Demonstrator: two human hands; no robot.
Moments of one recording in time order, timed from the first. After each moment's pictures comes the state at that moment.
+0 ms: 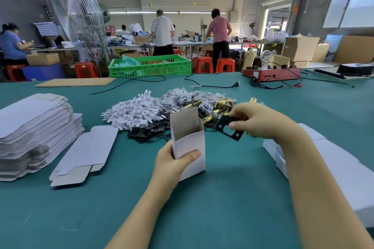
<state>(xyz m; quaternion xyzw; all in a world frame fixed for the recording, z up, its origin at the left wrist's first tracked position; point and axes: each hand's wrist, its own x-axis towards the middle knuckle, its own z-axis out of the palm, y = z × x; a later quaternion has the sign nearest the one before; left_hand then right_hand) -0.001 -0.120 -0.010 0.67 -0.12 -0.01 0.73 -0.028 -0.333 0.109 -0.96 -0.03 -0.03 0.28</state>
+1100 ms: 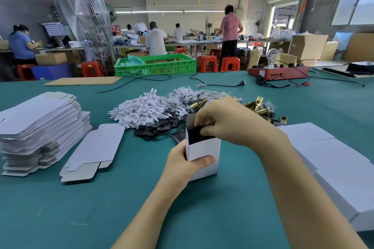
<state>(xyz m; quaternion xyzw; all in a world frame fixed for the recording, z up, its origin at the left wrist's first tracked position) -0.012 -0.123 0.000 0.67 -0.19 -0.03 0.71 -0.039 -0.256 0.126 -0.97 -0.19 -0.10 0.13</state>
